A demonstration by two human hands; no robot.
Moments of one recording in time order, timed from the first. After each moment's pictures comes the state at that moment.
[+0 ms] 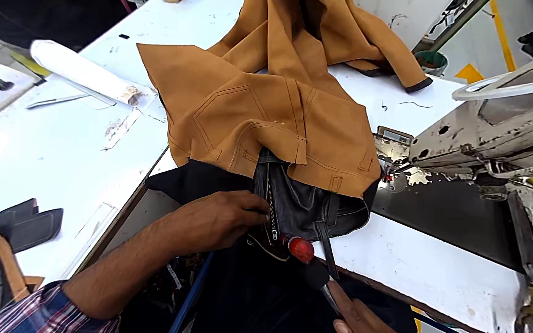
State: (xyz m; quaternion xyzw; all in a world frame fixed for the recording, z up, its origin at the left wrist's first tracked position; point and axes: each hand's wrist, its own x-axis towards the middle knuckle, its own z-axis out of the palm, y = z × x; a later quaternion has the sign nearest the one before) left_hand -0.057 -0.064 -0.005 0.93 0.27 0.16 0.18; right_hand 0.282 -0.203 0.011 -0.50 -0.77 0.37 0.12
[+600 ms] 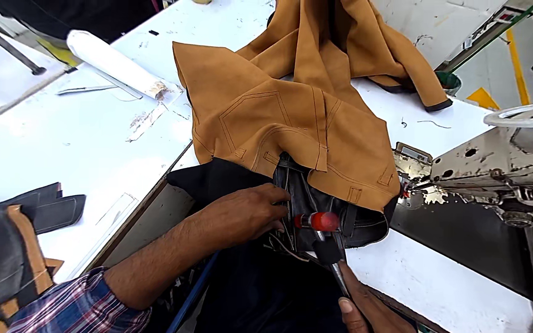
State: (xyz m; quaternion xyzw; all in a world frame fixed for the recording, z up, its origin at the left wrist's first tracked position) left_hand -0.042 -0.060 -0.002 0.92 0.33 0.15 0.13; right_hand 0.260 -0.174 0.014 -0.52 -0.78 0.33 0.14
